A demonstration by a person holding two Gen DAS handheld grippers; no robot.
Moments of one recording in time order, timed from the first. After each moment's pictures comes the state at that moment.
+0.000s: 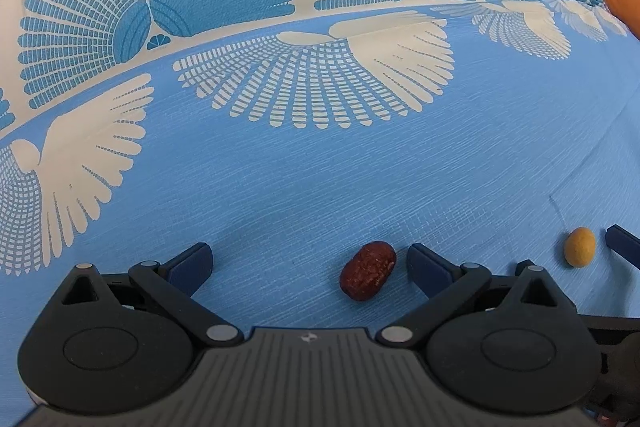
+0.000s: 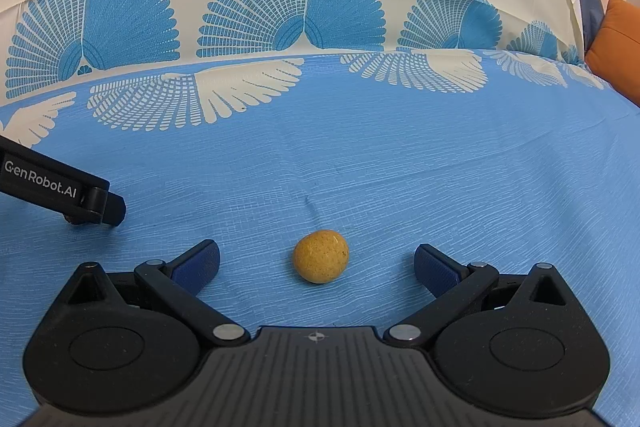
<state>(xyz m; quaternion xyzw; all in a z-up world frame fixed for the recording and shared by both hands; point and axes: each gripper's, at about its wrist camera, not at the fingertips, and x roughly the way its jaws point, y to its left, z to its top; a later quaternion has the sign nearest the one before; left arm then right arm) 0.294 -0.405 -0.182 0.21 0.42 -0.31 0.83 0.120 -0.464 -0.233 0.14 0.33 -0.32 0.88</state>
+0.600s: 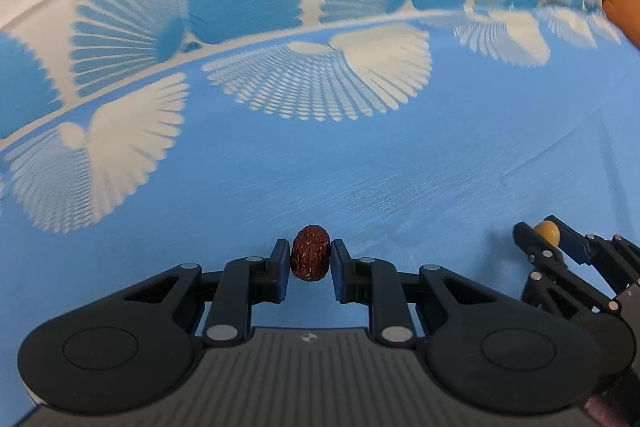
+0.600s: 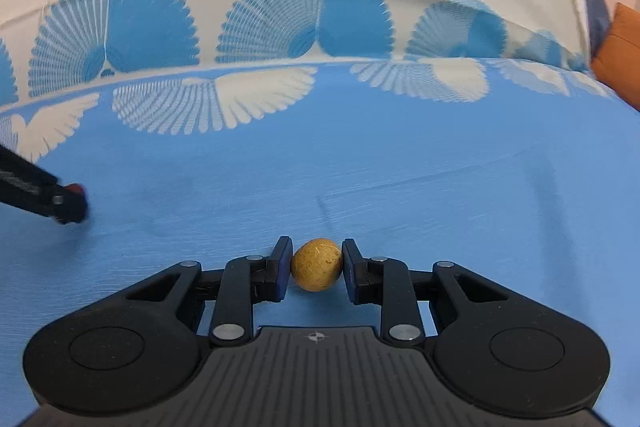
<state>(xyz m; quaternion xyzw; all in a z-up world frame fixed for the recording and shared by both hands) 0.248 -0.368 -0.124 0.19 0.43 -0.30 0.83 0.103 -0.448 -0.203 0.13 0.33 -0.30 0.89</state>
